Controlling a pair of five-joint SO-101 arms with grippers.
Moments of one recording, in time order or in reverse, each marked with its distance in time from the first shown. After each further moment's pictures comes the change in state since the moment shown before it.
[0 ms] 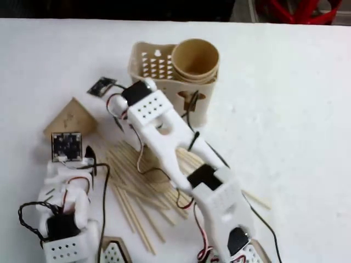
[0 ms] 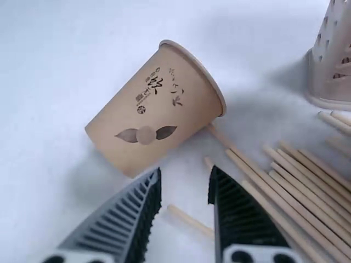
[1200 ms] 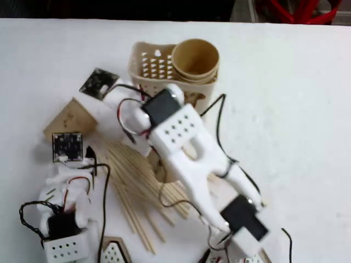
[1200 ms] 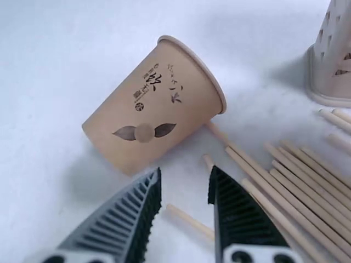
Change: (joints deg) left arm 0.0 0.0 1.3 -1.1 0.0; right arm -2.0 -30.7 12.8 0.5 4.1
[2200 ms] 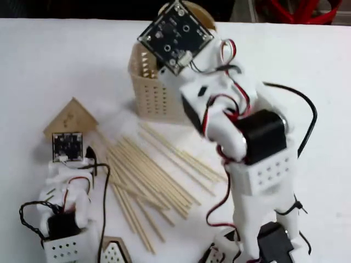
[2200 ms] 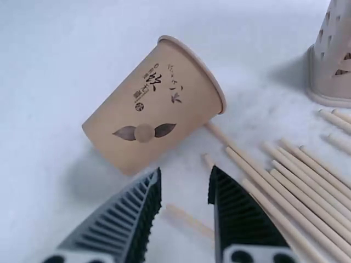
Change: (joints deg) left arm 0.0 0.0 0.0 0.0 0.0; right arm 15.7 -18.1 -10.5 -26.7 11.0
